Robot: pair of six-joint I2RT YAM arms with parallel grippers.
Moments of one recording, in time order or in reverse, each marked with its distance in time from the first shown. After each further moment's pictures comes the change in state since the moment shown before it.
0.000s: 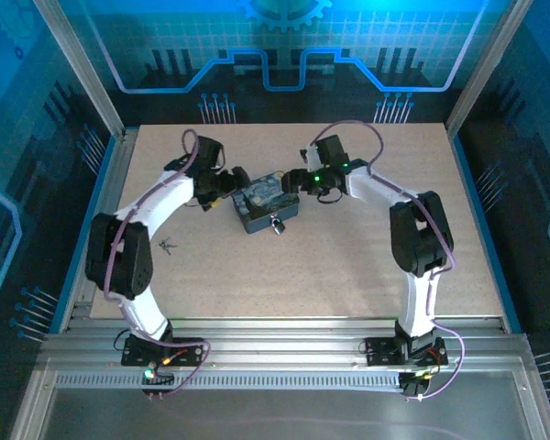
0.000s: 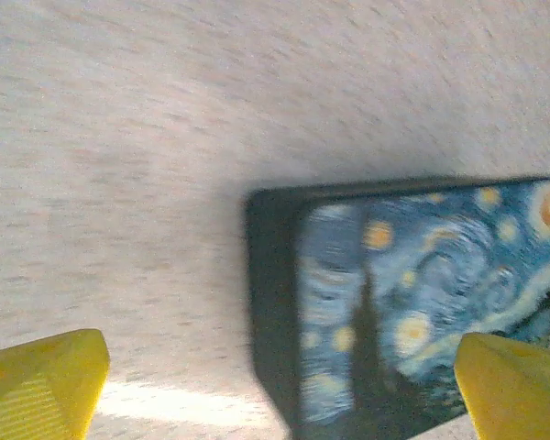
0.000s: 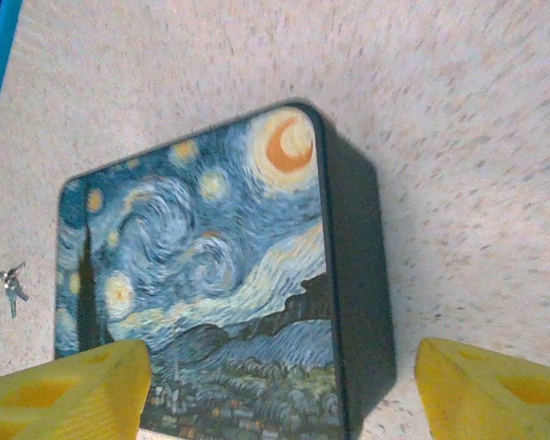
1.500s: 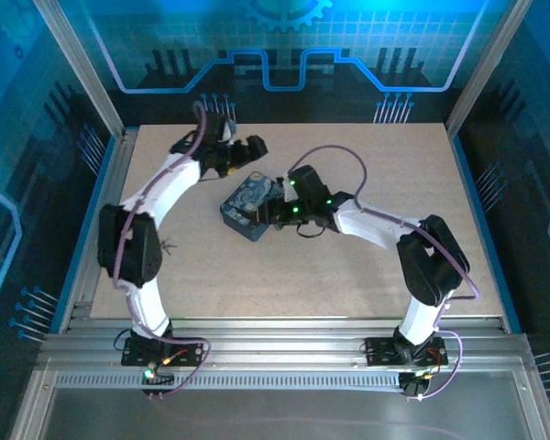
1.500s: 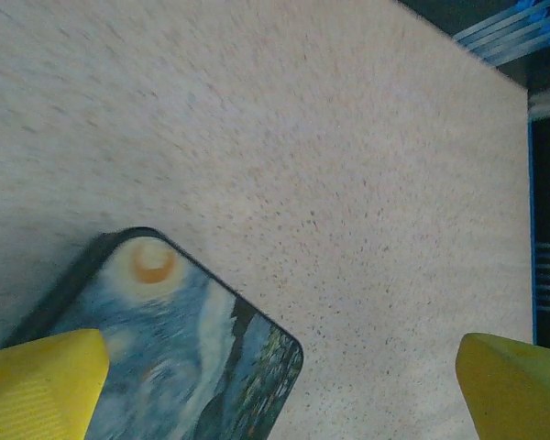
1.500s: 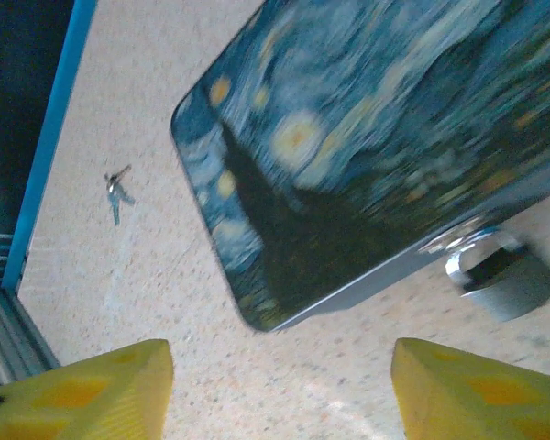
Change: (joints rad) left arm -0.077 0.150 0.278 0.158 0.169 0.083; right arm 0.241 -0.156 -0.282 0.195 0.044 0.217
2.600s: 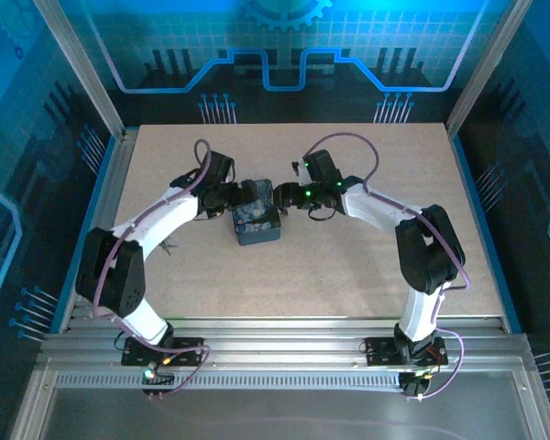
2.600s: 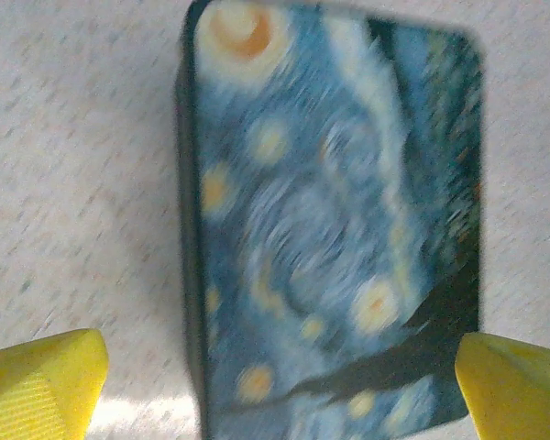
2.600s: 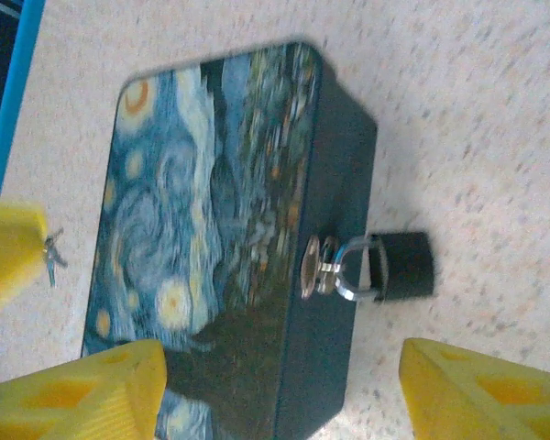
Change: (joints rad) left arm -0.080 -0.149 -0.357 0.035 -0.190 -0.023; right arm -0.103 0.067 0.064 -0.073 -0.013 -0.067
